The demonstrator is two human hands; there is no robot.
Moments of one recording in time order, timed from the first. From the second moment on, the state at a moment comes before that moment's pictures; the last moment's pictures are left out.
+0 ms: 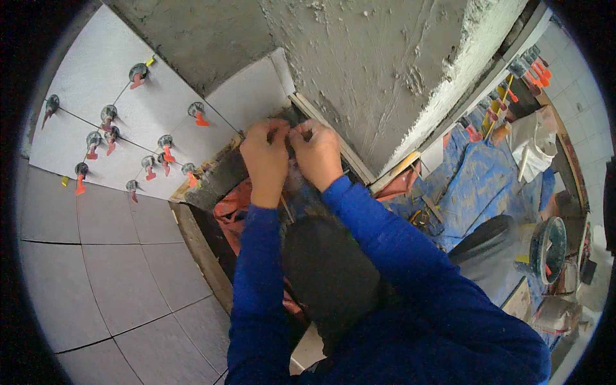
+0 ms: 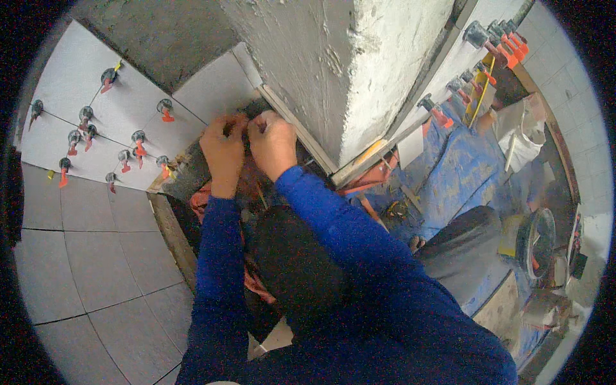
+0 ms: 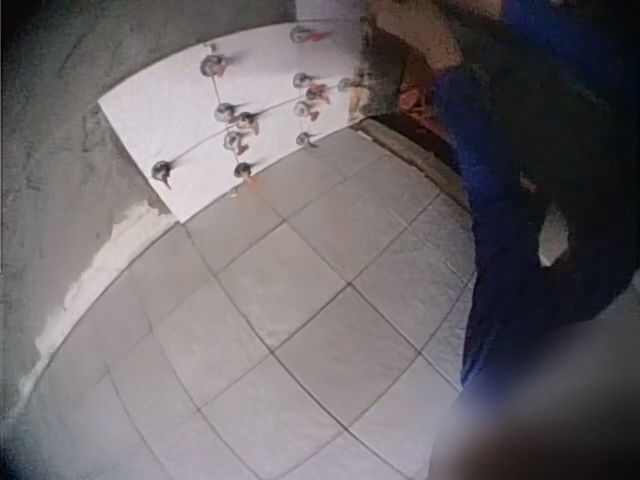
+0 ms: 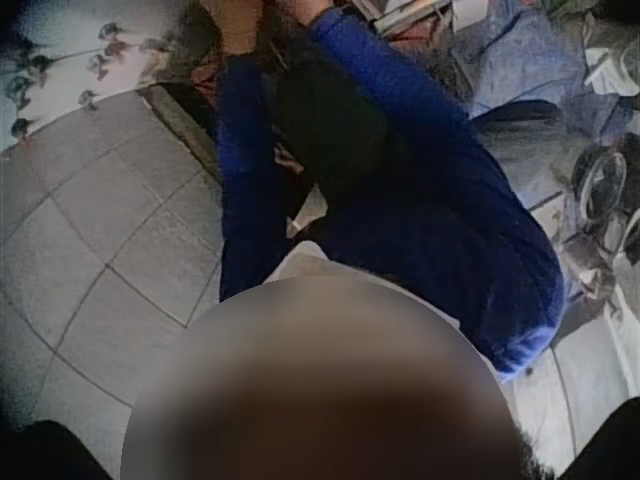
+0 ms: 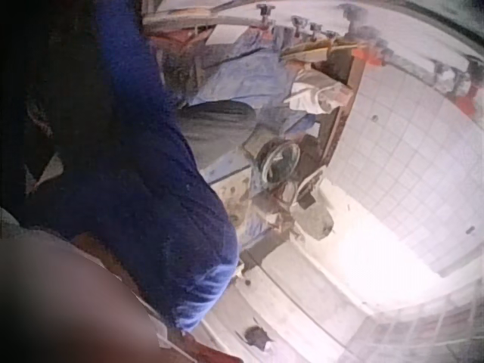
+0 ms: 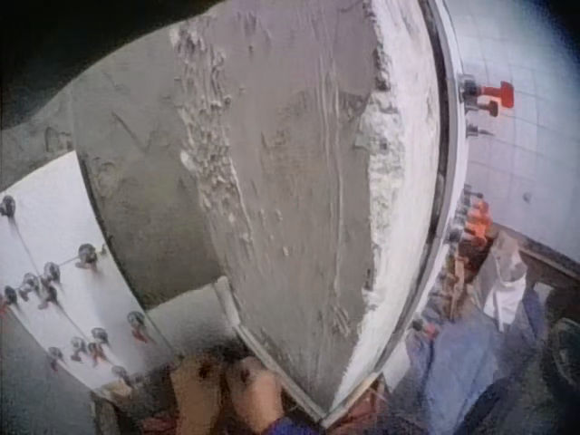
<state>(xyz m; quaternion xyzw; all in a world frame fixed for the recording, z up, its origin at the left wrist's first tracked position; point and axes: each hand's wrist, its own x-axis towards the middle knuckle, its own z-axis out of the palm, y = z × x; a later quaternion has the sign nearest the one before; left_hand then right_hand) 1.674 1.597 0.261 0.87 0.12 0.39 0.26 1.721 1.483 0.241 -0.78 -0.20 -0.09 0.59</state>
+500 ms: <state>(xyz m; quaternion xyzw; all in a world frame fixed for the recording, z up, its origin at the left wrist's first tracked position) 1.779 1.649 0.347 0.92 0.06 0.37 0.05 1.754 1.546 0.222 -0.40 0.11 0.20 0.89</state>
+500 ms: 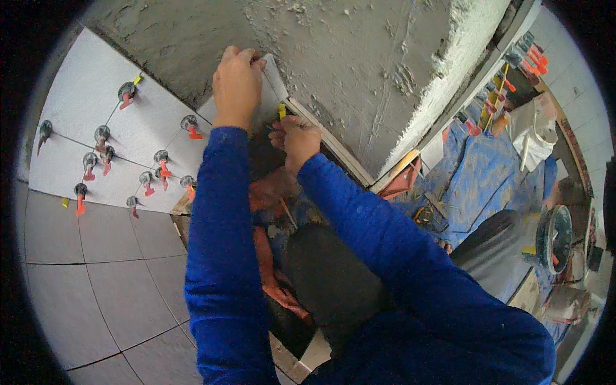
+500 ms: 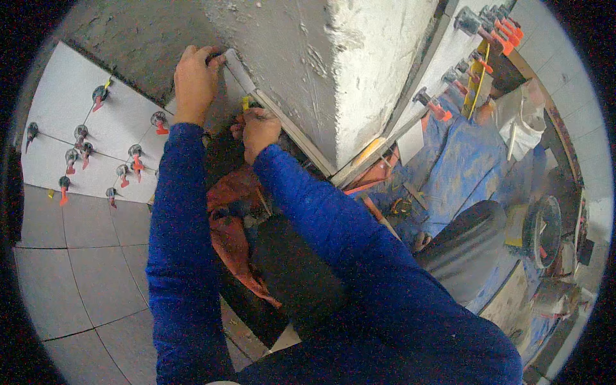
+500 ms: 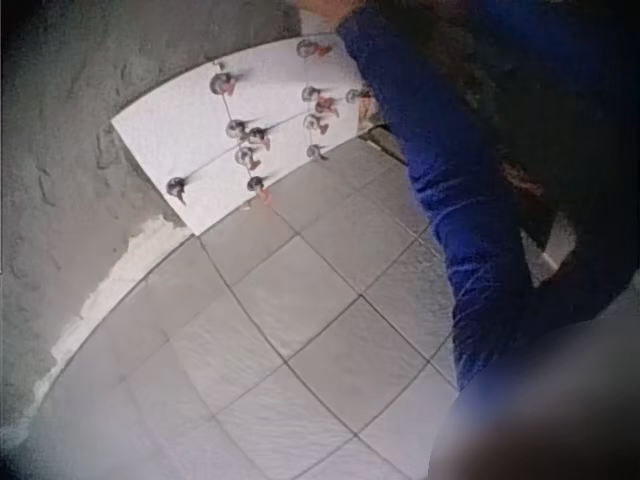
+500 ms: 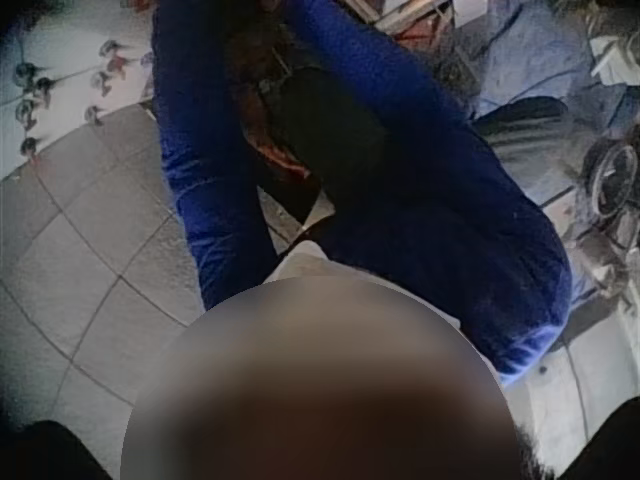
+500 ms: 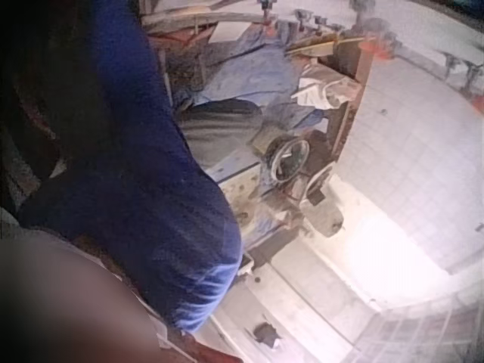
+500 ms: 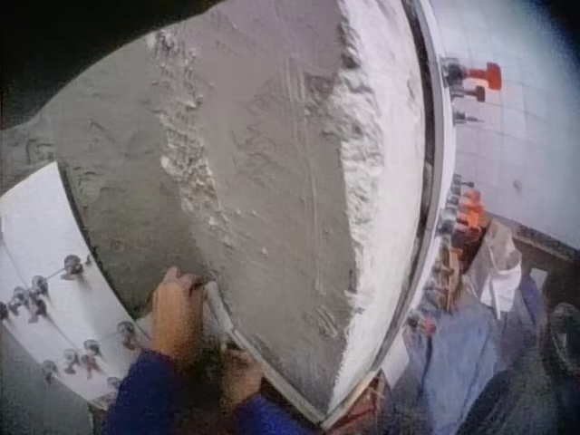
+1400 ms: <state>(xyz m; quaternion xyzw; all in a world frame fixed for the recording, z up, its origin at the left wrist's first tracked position) 1.807 1.647 0.349 0.95 0.12 0.27 -0.06 1.806 1.606 0.159 -0.81 -0.04 0.08 0.59</state>
